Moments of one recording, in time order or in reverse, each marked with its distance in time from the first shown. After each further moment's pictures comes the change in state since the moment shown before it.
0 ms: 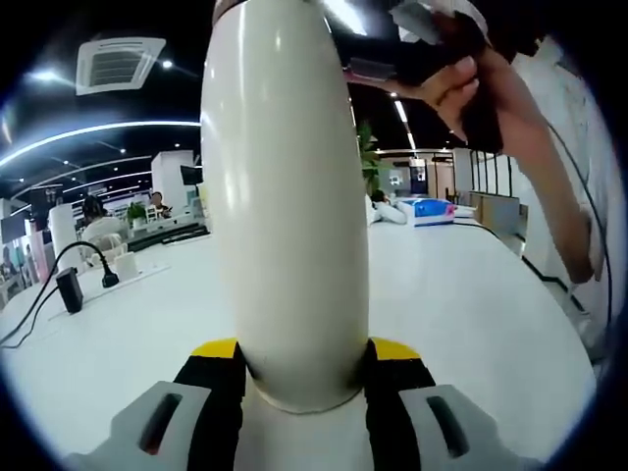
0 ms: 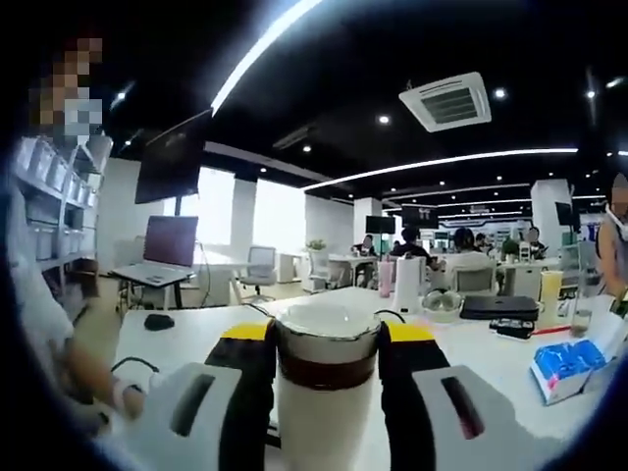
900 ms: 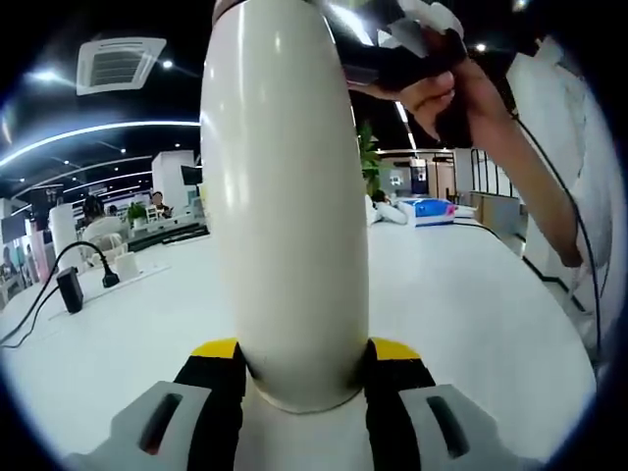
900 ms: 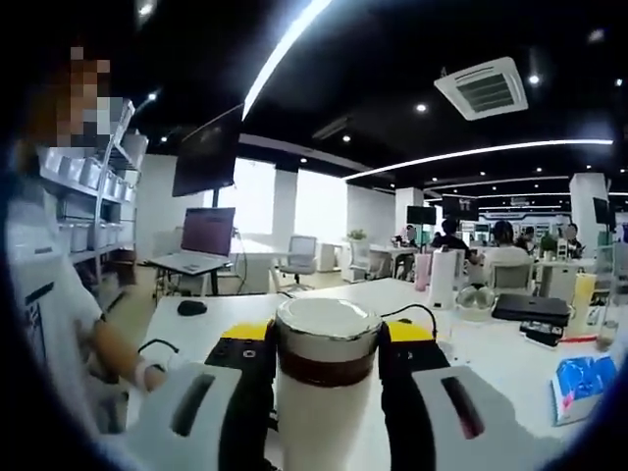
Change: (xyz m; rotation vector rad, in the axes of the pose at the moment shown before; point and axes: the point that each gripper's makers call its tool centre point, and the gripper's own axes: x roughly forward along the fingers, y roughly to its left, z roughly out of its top) left arm 0.000 -0.001 0.000 -0.001 0.001 0.003; right arm 0.000 0.003 -0.004 -0.012 0.046 0.207
